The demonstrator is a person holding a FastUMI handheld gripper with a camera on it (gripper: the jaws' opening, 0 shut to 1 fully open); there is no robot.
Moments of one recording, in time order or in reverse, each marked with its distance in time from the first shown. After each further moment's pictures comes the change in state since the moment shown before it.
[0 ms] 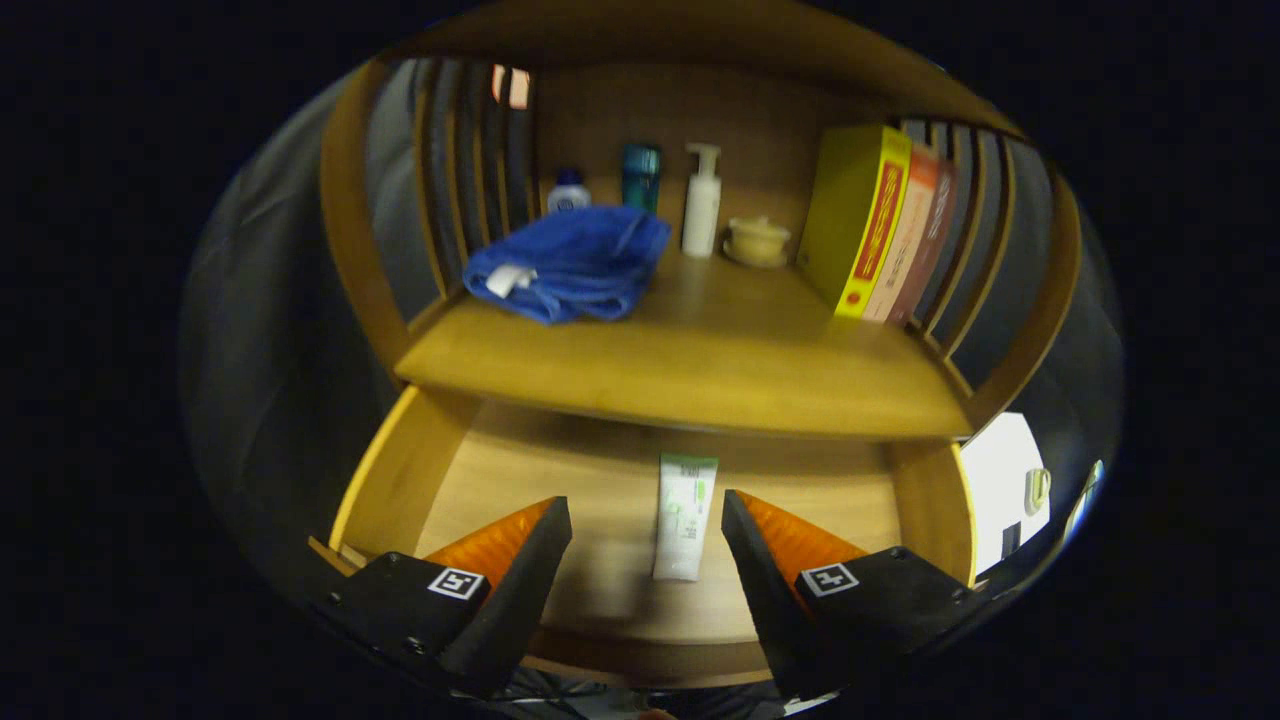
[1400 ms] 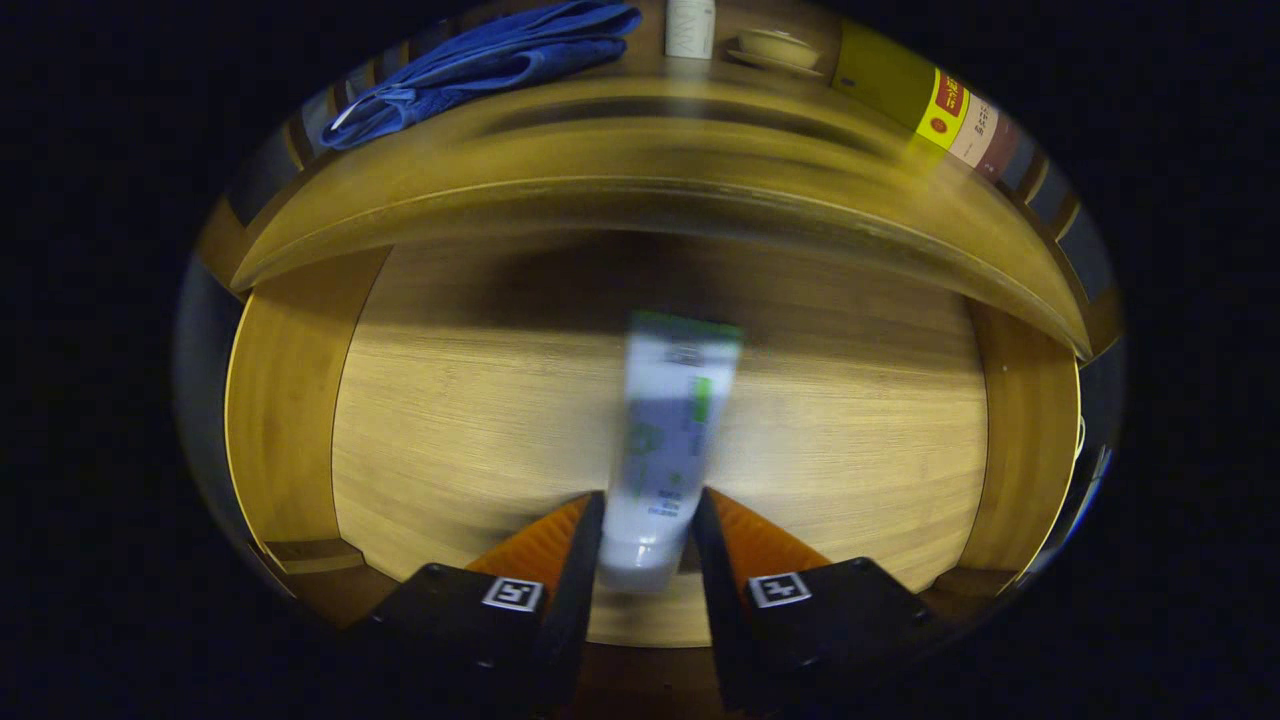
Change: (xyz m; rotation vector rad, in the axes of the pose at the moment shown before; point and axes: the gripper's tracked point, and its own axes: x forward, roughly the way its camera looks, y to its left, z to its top) arm 0.062 0.007 -0.088 0.076 0.407 0.012
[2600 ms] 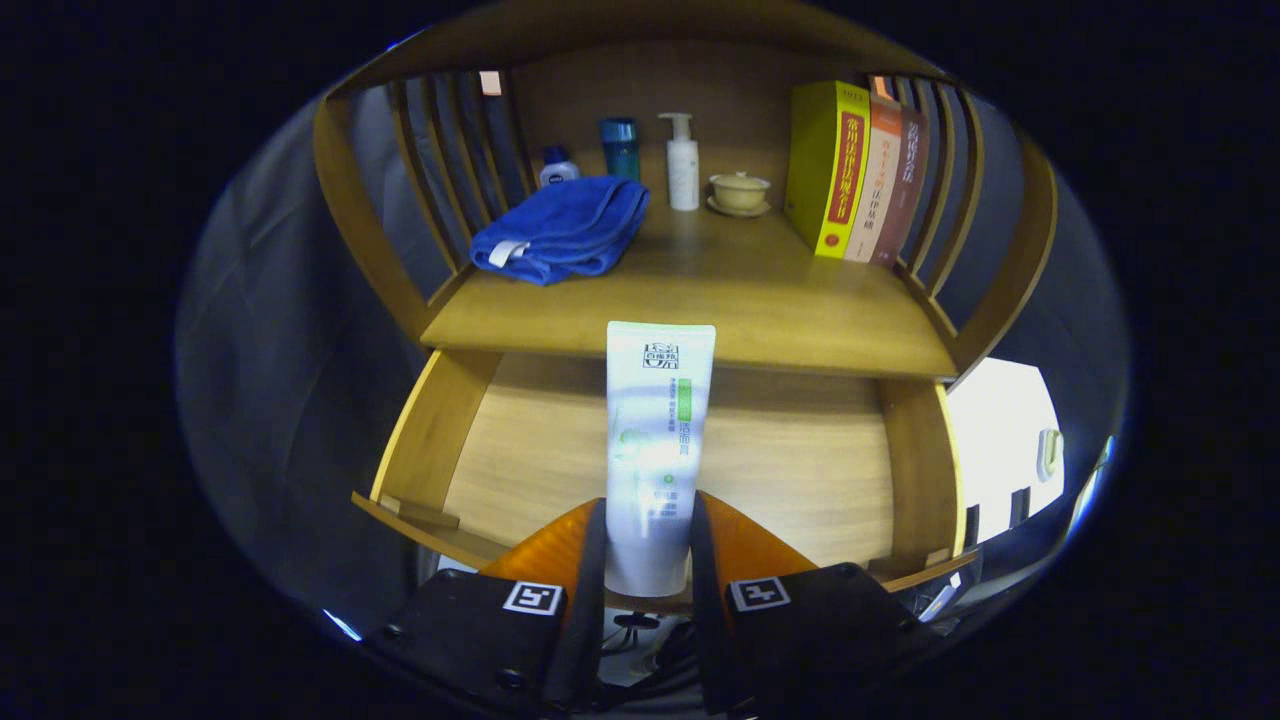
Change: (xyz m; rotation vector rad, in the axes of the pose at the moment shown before) arm -0.242 0.006 0.084 -0.029 -0.366 0.088
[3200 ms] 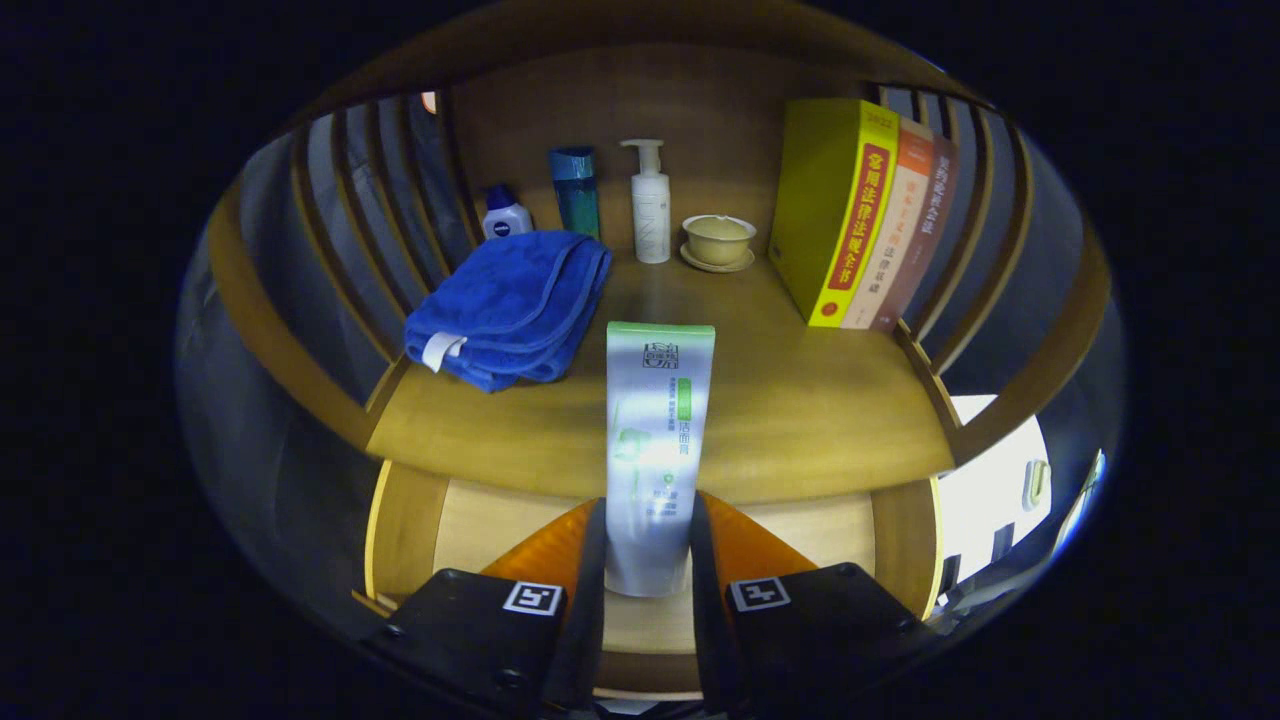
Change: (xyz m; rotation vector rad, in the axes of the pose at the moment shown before) arm 0.089 -0.018 0.087 0.029 0.000 -0.085
